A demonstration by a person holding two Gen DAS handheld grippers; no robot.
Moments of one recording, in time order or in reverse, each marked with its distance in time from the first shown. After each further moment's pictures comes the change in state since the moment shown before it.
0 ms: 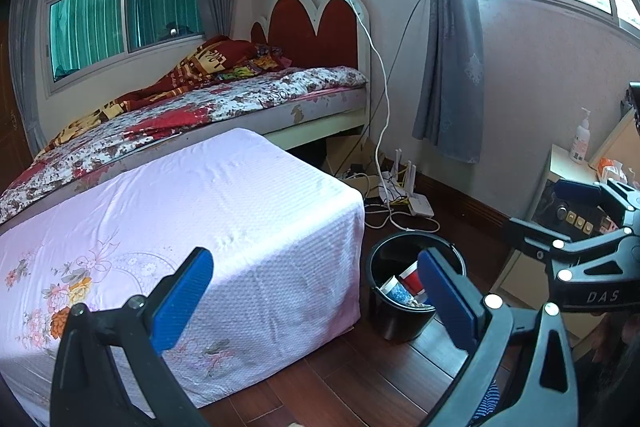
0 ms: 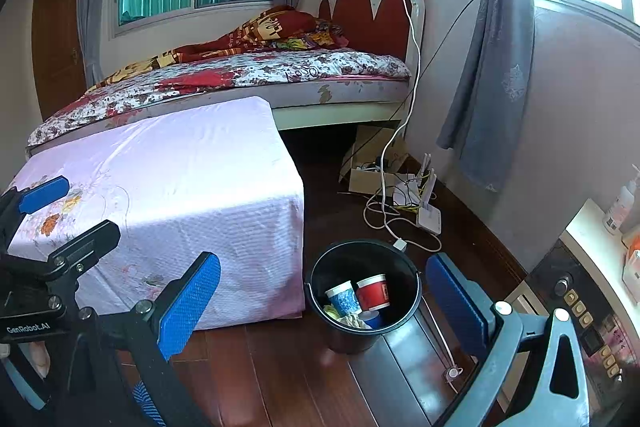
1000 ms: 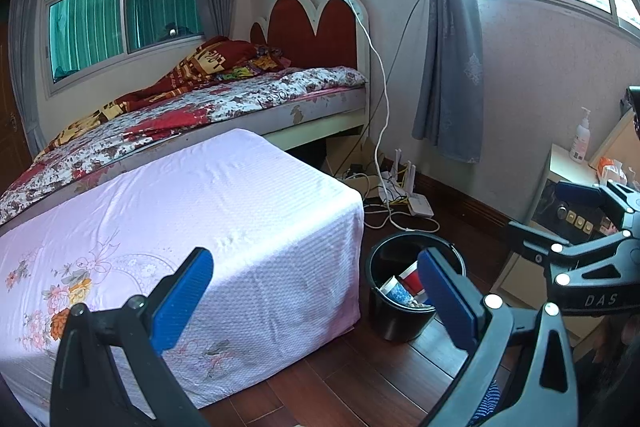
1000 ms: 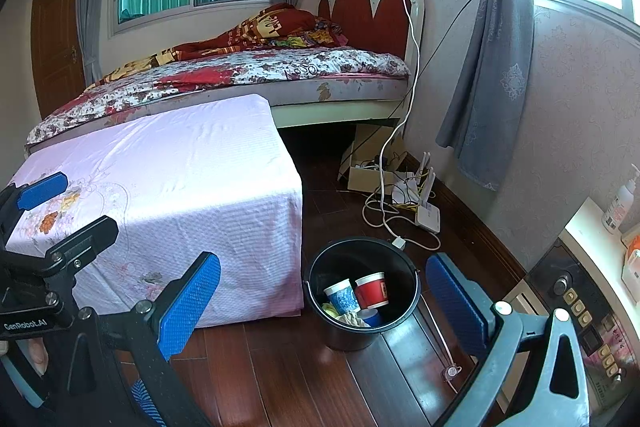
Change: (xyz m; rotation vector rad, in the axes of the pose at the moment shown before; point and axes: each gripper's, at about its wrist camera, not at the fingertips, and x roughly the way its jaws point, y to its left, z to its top) left arm 0.001 0.000 0.001 0.003 0.000 0.001; right arm 0.000 -0.001 -0.004 0.000 0.006 -0.002
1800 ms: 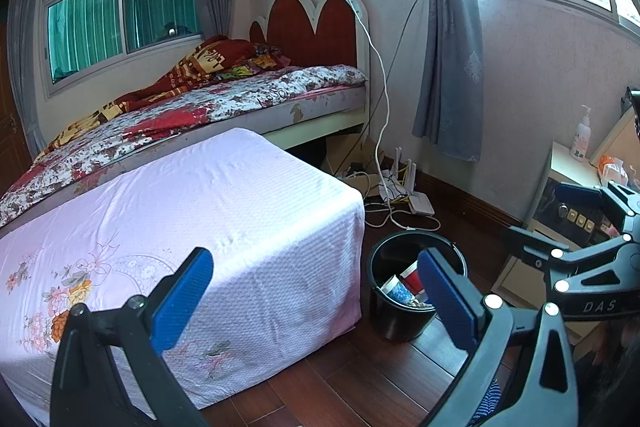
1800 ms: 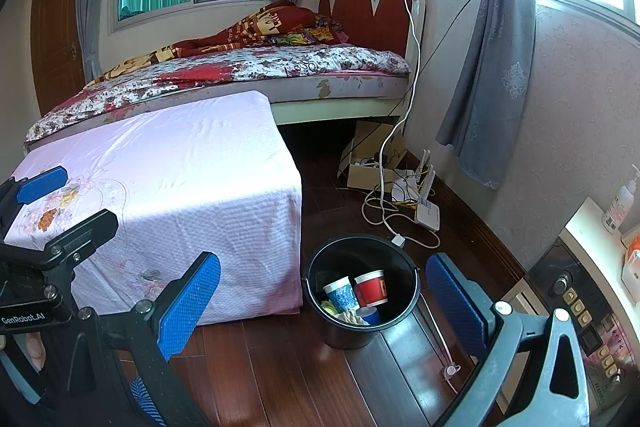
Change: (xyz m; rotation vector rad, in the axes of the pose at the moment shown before) left arm 0.001 0.000 0.000 0.002 0.000 0.000; right arm 0.000 0.002 -0.002 -0.003 0.008 -0.004
